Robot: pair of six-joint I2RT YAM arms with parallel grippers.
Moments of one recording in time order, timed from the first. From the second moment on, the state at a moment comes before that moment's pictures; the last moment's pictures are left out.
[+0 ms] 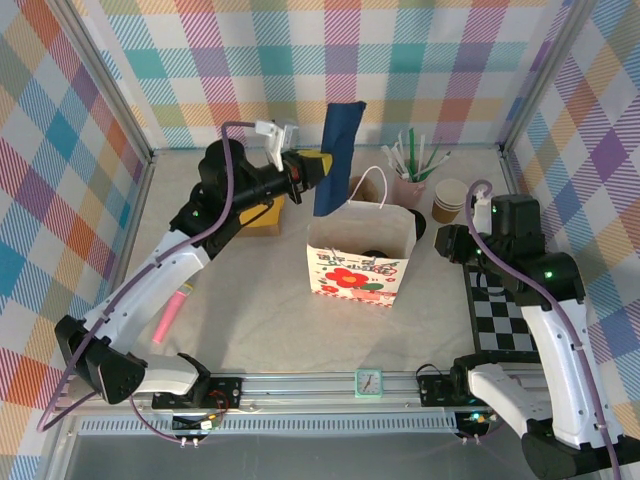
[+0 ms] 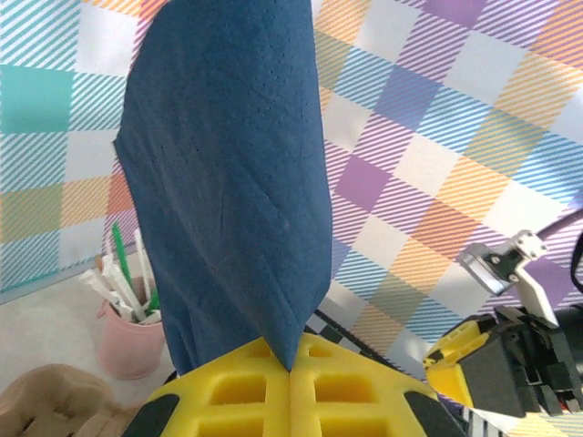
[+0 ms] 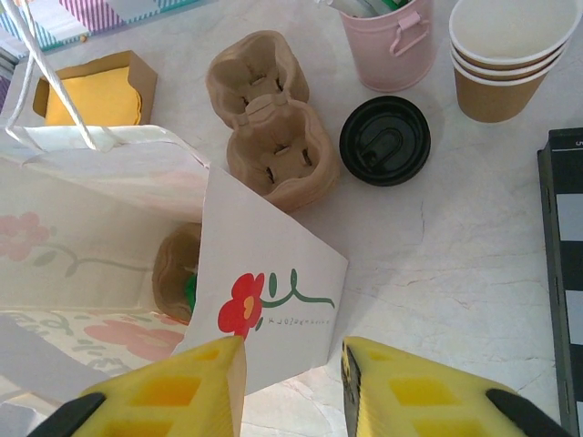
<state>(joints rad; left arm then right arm) -0.59 1.33 1.37 -0.02 0.46 -0.36 0.20 0.89 1.27 -1.11 -0.17 0.32</state>
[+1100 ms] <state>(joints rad) -0.64 1.25 0.84 0.53 0.40 -0.26 0.20 0.87 1.27 -1.09 -0.22 0.37</state>
